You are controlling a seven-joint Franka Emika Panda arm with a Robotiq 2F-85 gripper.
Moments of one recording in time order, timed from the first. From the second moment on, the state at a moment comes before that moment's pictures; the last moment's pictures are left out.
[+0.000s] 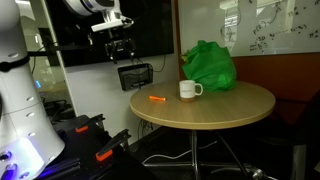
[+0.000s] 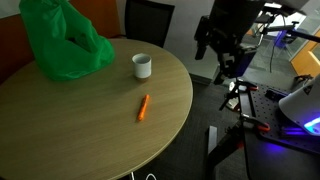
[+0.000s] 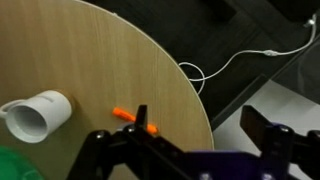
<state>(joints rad) 0.21 -0.26 0.18 -2.56 -0.04 2.33 -0.25</state>
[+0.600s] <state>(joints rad) 0.19 0.13 0.13 -2.33 -0.17 2.43 -0.63</state>
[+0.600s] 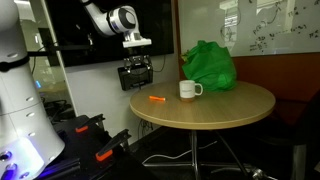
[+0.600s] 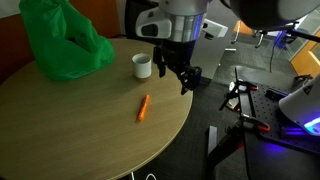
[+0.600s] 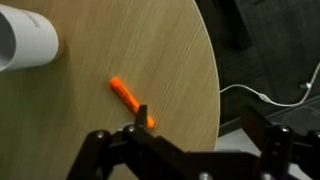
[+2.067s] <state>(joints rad) 0.06 0.42 0.19 -2.21 -0.29 2.72 -0.87</state>
